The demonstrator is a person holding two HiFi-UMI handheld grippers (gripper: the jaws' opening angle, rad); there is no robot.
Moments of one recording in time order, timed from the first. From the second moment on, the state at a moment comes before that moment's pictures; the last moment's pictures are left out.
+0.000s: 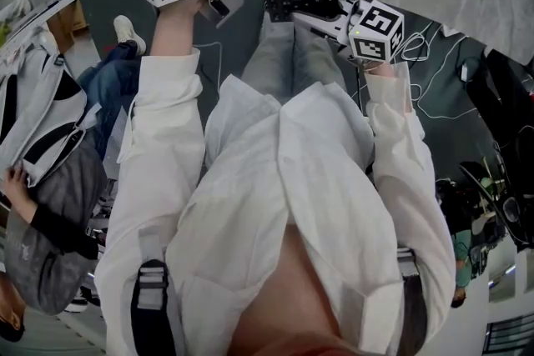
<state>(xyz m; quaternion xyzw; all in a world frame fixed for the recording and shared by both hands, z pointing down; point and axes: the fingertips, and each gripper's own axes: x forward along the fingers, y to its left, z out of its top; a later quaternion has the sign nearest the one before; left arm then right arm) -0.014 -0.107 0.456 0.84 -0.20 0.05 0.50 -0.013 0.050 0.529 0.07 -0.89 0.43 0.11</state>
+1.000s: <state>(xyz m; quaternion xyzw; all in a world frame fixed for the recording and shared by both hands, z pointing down) -0.008 -0.099 0.461 0.82 -0.18 0.07 0.54 -0.009 0.048 0.528 0.06 -0.89 0.43 0.11</state>
